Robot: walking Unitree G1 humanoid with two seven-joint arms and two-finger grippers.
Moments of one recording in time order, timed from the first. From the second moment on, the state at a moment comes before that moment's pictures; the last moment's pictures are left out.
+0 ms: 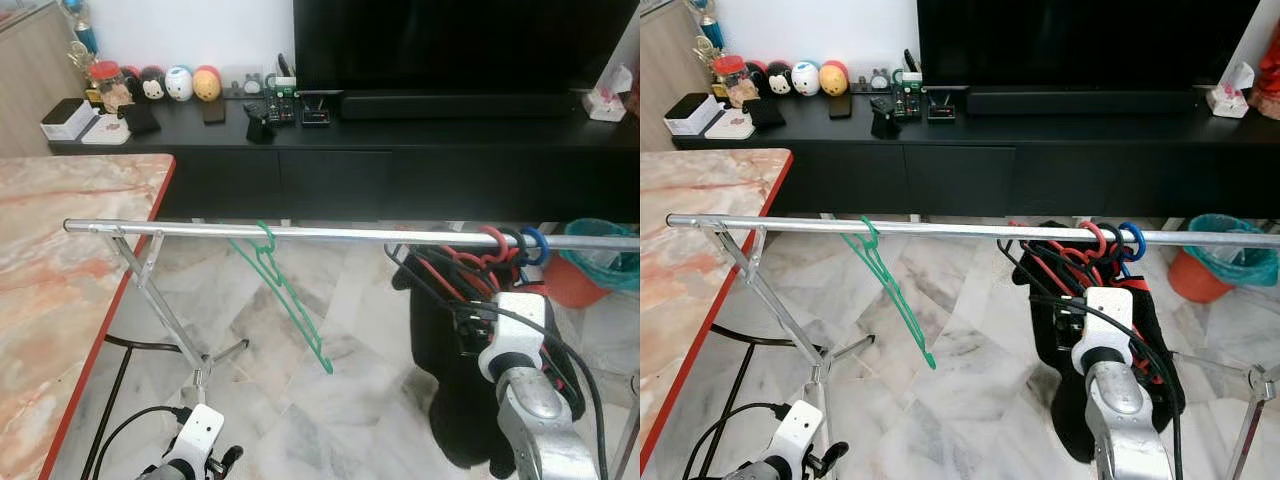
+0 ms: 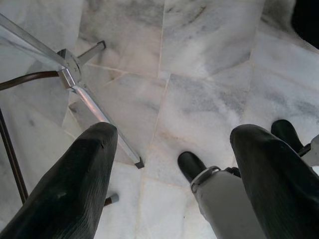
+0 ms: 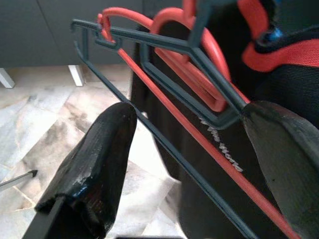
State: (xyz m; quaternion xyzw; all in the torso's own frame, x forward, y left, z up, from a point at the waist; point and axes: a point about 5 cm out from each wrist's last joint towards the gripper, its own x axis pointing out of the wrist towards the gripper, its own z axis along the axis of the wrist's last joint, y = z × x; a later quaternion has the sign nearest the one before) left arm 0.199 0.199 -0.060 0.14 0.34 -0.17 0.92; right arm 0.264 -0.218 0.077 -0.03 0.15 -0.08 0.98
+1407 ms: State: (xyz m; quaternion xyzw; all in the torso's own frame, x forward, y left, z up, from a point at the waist) left arm 0.199 0.198 -0.059 0.14 0.33 -0.17 0.92; right arm 0.251 -0.245 0.063 0.00 0.18 -0.18 0.97
